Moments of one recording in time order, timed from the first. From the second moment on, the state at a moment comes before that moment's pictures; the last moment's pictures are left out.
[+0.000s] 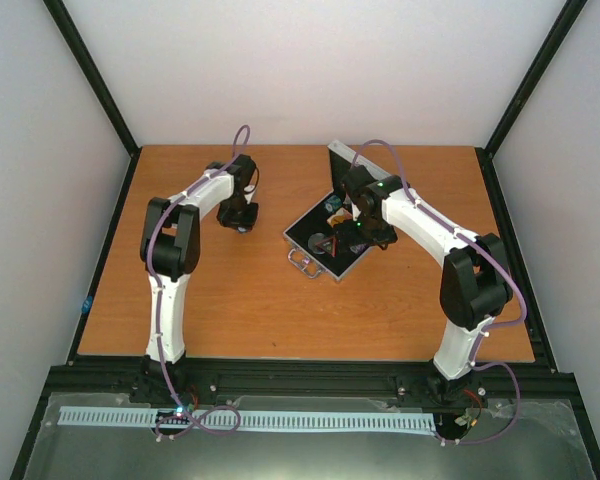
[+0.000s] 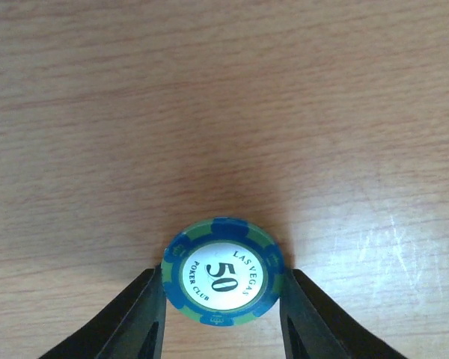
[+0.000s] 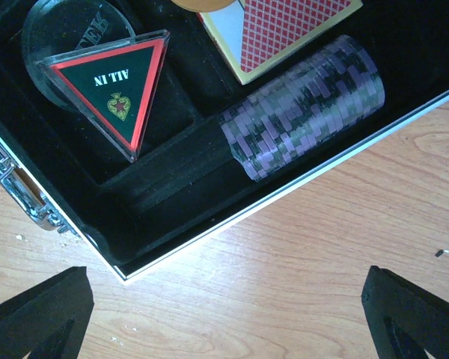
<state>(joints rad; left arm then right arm) -0.27 2.25 1.79 -1.00 -0.04 -0.15 0.49 1.80 1.49 -1.08 0.00 0.25</state>
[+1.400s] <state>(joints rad) -0.27 2.02 1.74 -0.96 0.01 -0.19 0.49 1.80 1.50 -1.03 -0.16 0.24</state>
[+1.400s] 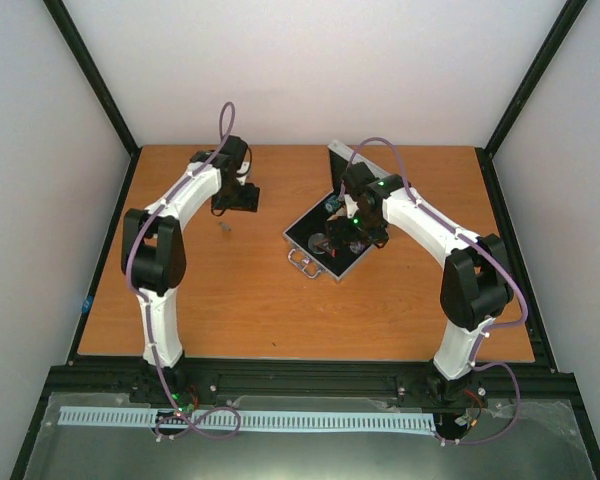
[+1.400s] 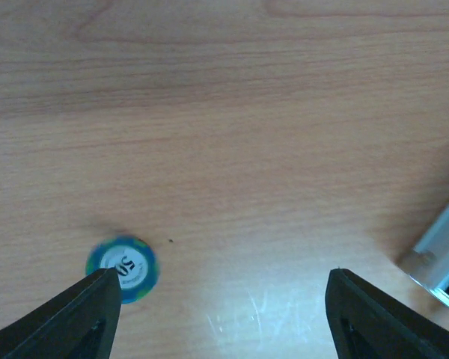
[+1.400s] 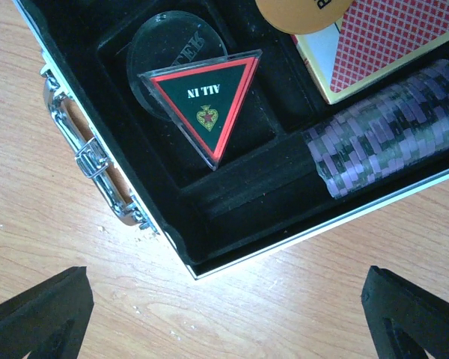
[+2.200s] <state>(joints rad) -0.20 2.20 1.72 -0.93 -0.03 -0.24 0.49 1.79 1.50 -1.06 -0.13 0.20</state>
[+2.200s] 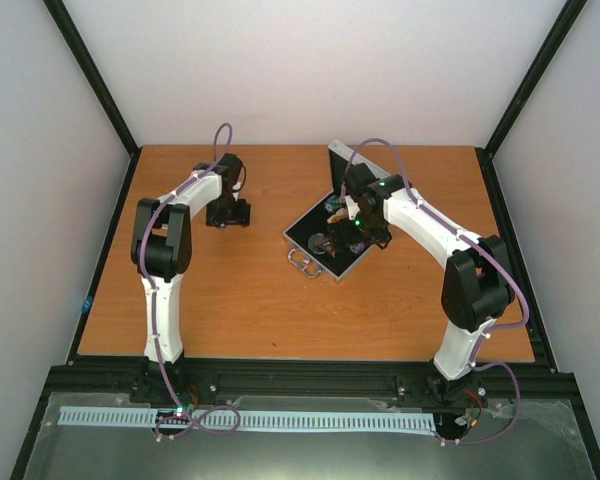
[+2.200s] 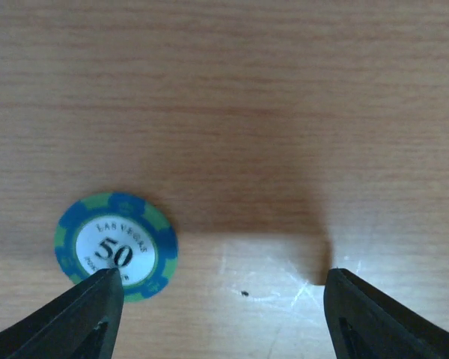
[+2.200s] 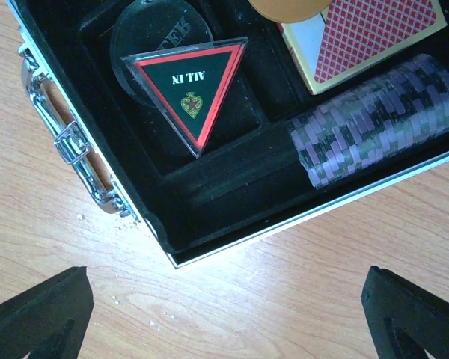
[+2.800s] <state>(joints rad) -0.20 2.21 1.81 -0.95 -0.05 -0.25 0.49 1.79 1.48 -1.06 -0.11 0.18</state>
